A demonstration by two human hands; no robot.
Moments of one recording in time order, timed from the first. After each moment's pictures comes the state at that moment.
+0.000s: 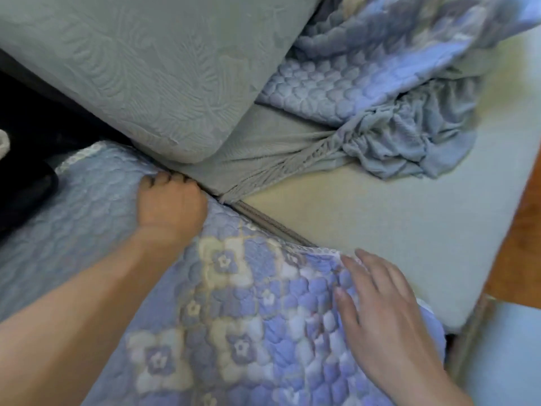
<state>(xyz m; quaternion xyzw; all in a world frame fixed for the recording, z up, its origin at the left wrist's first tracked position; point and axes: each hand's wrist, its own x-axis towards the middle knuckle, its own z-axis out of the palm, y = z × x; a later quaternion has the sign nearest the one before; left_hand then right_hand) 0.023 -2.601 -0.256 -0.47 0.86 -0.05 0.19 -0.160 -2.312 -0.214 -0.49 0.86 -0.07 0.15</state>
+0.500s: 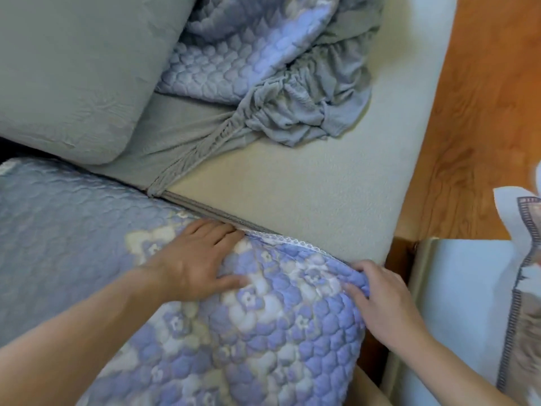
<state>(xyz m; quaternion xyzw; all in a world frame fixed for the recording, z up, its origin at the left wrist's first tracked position) -0.032 -2.471 -0.251 -0.11 0.95 0.13 0.26 -0.236 -2.171 -0.245 -0.34 0.89 -0.13 0.27</state>
